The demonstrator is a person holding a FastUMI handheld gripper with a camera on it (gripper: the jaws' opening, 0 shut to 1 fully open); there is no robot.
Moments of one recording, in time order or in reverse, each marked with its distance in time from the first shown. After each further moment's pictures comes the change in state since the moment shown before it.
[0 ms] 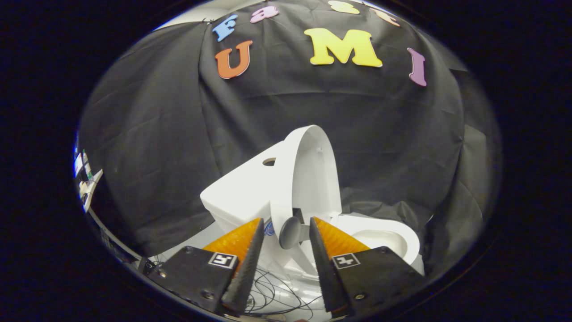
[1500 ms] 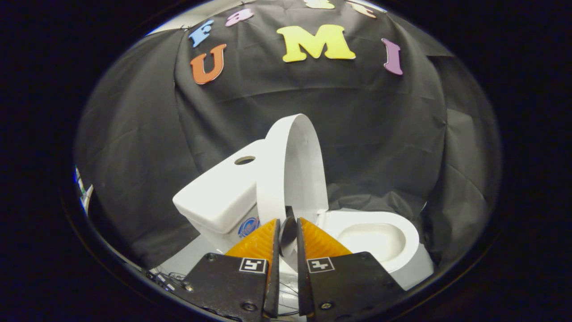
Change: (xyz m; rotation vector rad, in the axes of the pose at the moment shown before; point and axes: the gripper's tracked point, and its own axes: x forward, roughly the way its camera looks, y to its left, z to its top) arm 0.044 -0.023 -0.025 0.105 -0.006 -0.102
